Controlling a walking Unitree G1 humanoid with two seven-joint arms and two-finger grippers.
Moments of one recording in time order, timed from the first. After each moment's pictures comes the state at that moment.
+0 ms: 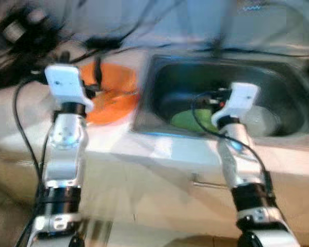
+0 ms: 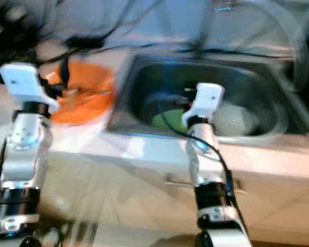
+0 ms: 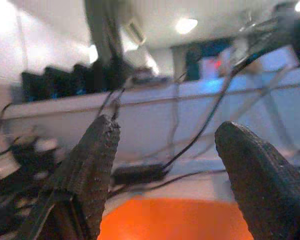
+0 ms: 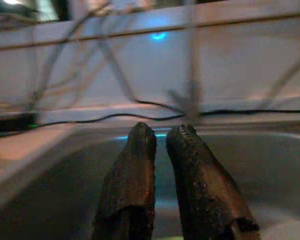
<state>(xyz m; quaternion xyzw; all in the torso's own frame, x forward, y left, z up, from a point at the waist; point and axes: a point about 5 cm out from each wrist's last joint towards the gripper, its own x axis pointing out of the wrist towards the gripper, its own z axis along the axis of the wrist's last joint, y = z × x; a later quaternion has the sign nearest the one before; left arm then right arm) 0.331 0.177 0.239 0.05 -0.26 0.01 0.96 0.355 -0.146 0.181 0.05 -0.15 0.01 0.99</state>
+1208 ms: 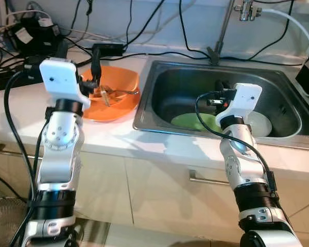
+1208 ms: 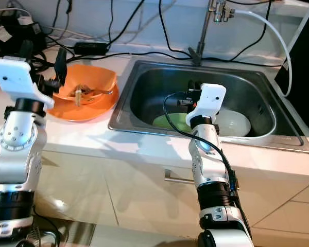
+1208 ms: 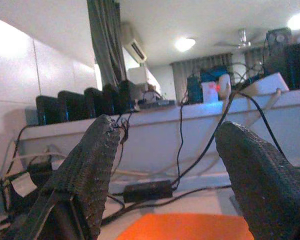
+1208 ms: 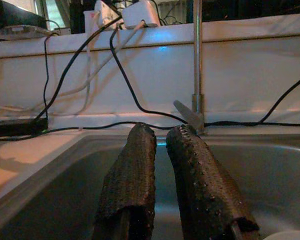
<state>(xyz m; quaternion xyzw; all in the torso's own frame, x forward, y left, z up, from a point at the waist) 0.320 0.185 0.248 0.08 -0.27 0.01 0.96 0.356 -0.146 0.182 0.05 -0.15 0.01 0.99</state>
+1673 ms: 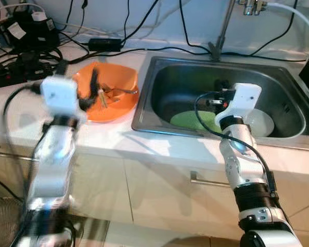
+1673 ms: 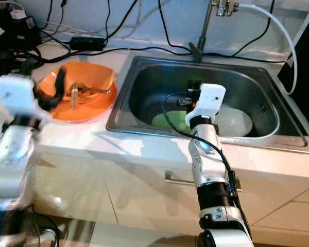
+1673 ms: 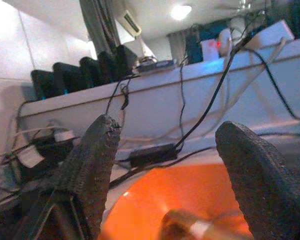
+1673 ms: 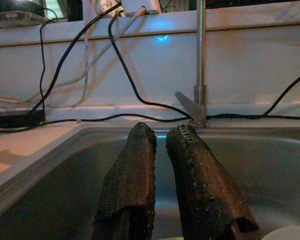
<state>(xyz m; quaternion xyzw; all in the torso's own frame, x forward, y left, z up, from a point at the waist) 0.299 0.202 0.222 0.12 -0.23 0.01 0.96 0.355 -0.145 0.182 0.05 -0.15 0.01 0.99</state>
